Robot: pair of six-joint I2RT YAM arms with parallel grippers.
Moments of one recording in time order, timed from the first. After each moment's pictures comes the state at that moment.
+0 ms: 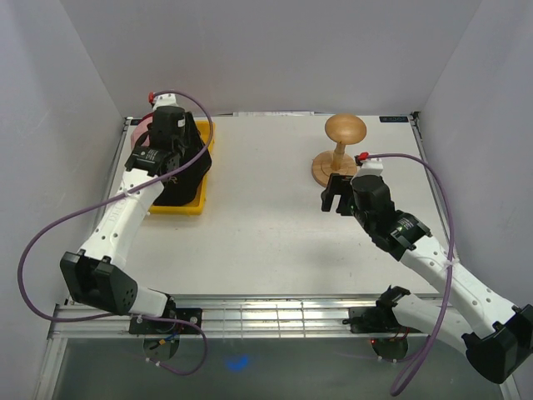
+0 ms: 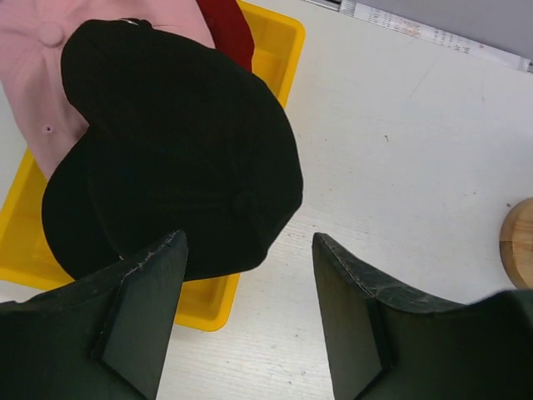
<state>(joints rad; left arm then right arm) -0.28 1.40 1.44 -0.57 -0.35 -0.37 0.64 0.92 0.84 -0.40 0.35 0.42</state>
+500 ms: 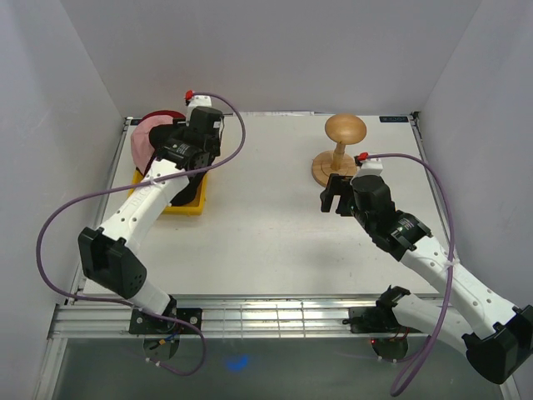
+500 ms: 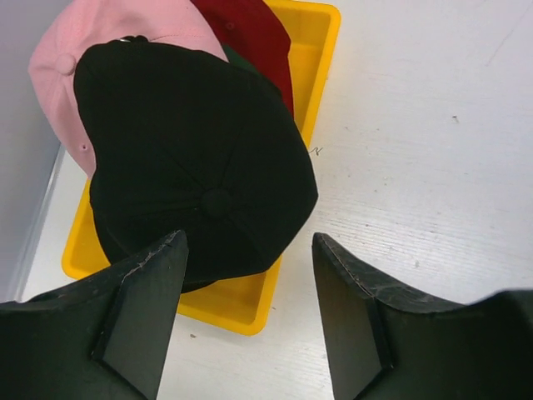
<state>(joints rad) -0.44 1.52 1.53 -0.63 -0.63 -0.24 0.64 0.92 0.84 -0.40 0.32 0.42</state>
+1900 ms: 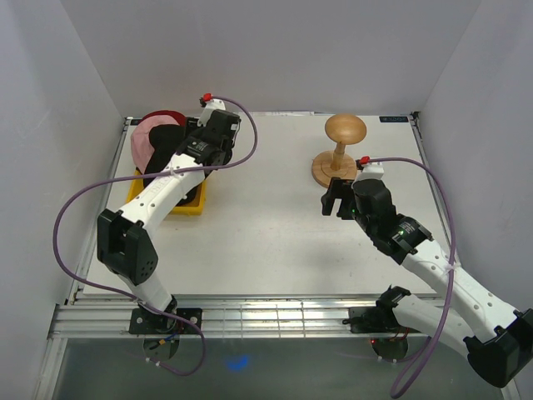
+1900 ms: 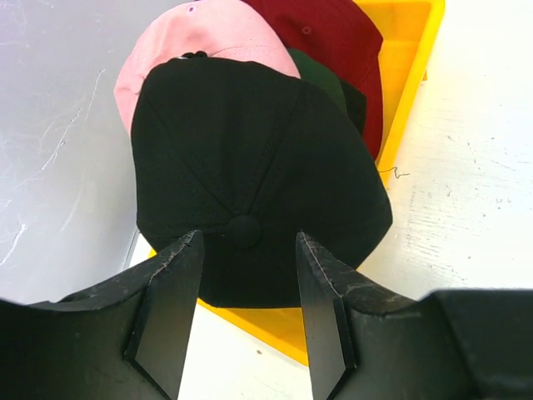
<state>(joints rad) -0.51 1.66 1.56 -0.60 -0.94 -0.09 0.64 0.89 0.80 -0.41 0.32 0.44</state>
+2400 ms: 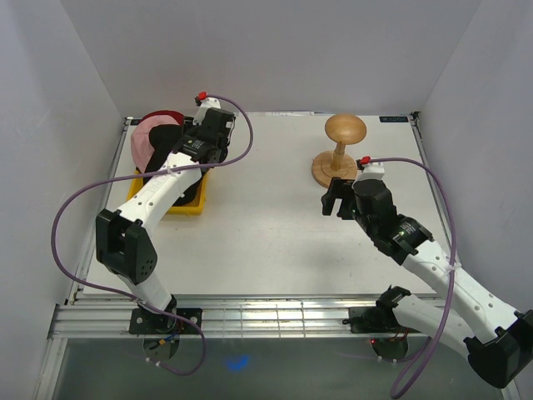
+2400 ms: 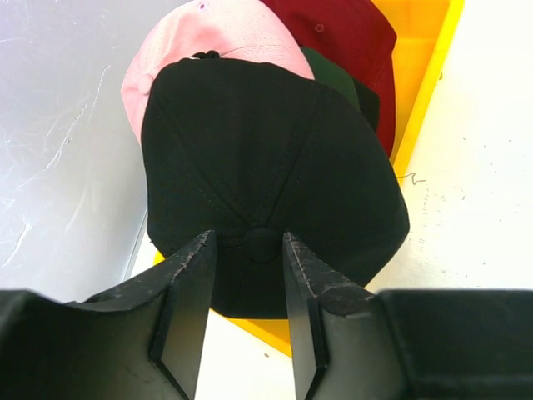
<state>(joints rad) -0.47 1.66 1.56 -0.60 -0.92 -0.08 0.64 0.89 0.80 -0.41 0.32 0.44</state>
